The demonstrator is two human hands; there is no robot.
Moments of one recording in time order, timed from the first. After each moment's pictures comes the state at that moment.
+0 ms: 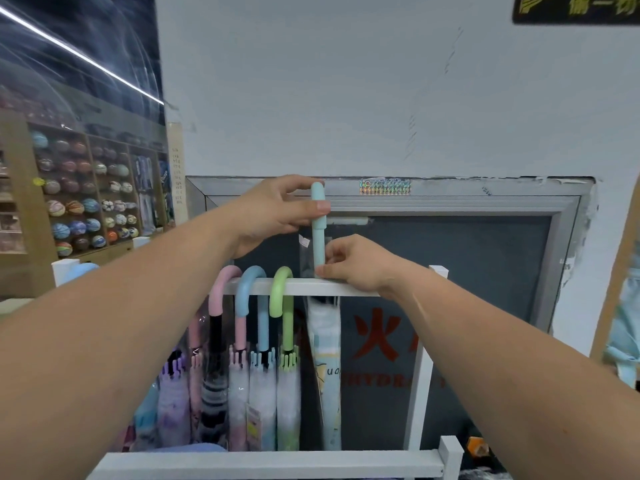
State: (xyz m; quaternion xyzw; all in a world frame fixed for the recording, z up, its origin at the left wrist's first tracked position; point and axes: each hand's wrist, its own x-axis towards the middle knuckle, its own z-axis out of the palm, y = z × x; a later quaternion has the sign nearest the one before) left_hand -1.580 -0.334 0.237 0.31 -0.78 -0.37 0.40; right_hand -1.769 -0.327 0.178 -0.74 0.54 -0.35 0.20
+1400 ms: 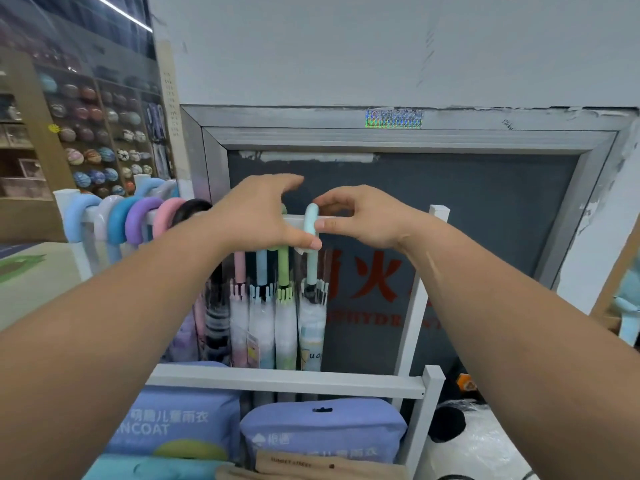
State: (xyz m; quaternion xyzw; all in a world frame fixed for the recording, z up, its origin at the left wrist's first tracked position) left_hand -1.575 -0.304 0.171 0.49 -0.83 -0.02 0.25; right_hand -1.790 -0.315 0.161 -0.81 0.50 -0.29 0.16
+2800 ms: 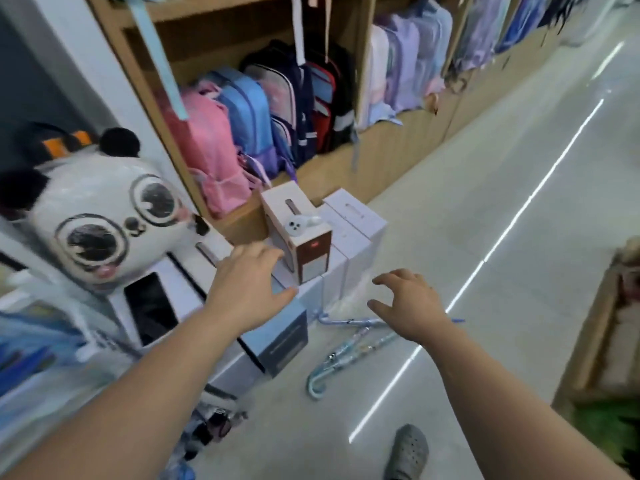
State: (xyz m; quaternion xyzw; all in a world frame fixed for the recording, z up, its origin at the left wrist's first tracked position) left_hand -1.917 0.121 -0.201 0.18 -0.98 -0.09 0.01; right_hand -2.057 0.363 -0.247 -0.27 0.94 -0.13 0.16
